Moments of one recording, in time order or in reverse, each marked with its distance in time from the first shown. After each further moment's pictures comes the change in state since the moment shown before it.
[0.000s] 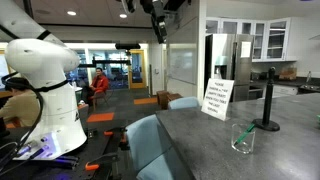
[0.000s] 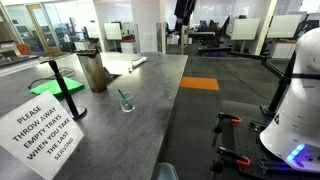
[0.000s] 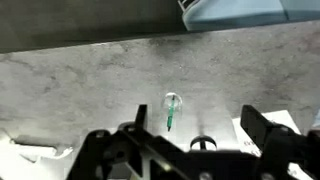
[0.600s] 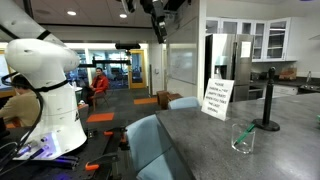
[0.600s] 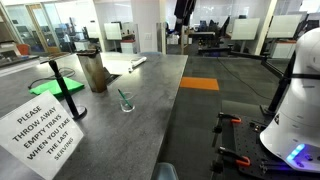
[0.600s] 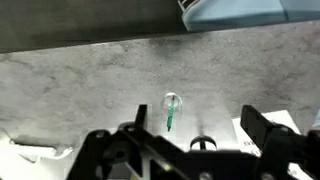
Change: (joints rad) arm 0.001 0.003 -0.001 0.001 0.000 0.000 0.000
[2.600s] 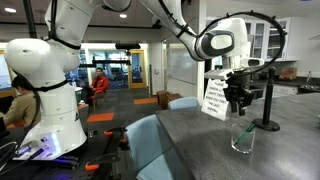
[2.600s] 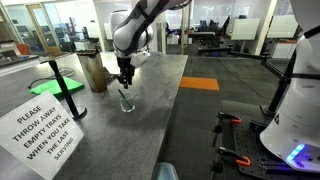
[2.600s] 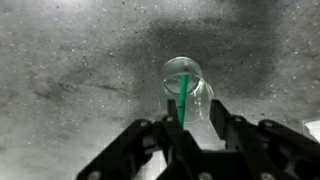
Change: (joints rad) arm -0.026 1.262 -0.056 0.742 0.068 0.389 -0.122
